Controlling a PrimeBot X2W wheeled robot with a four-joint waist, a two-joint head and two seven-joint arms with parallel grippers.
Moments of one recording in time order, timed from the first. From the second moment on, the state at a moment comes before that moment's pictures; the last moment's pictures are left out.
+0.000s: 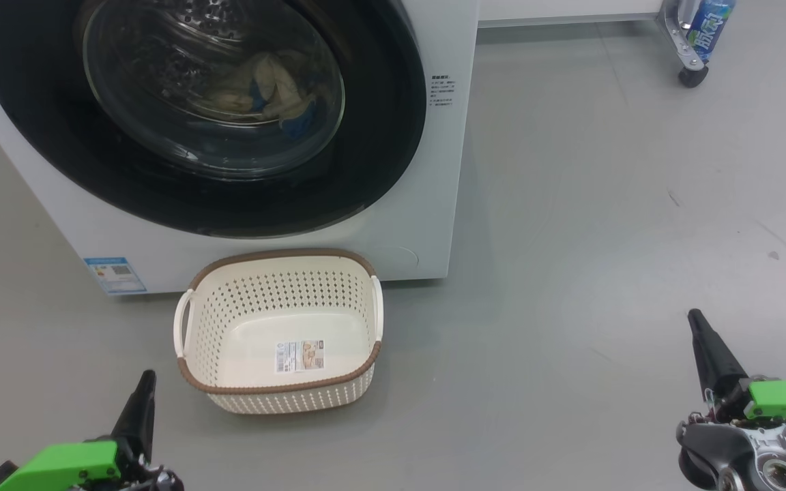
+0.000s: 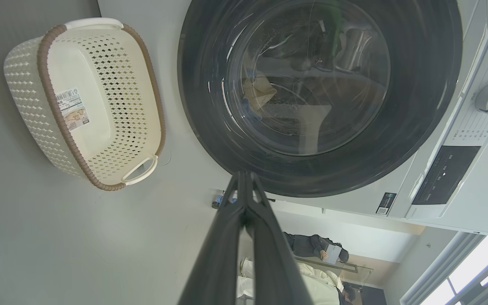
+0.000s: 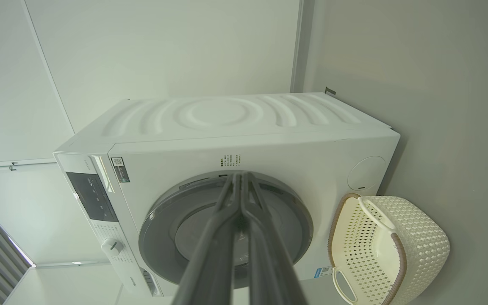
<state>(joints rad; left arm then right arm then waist) -0.06 0.04 0.09 0.27 -1.60 -0.13 0.11 -0.05 -0.05 -0.10 0.28 1.63 0.13 0.09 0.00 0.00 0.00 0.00</state>
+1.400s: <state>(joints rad) -0.06 0.04 0.09 0.27 -1.60 -0.13 0.11 -0.05 -0.05 -0.12 0.28 1.63 0.13 0.10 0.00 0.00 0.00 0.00</state>
